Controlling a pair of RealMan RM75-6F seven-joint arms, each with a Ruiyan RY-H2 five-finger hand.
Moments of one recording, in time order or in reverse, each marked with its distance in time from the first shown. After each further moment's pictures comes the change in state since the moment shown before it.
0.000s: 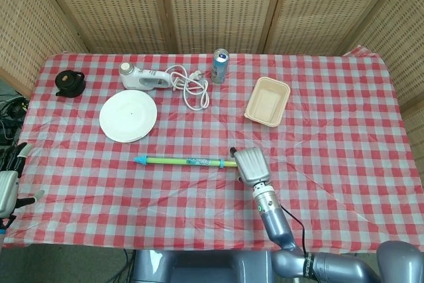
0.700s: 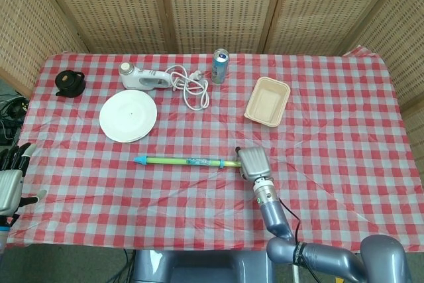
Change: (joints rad) left arm -0.017 -0.015 0.000 0.009 -0.027 -0.027 0.032; right arm 0.063 -0.062 -0.017 0.212 0.109 -0.068 0.072
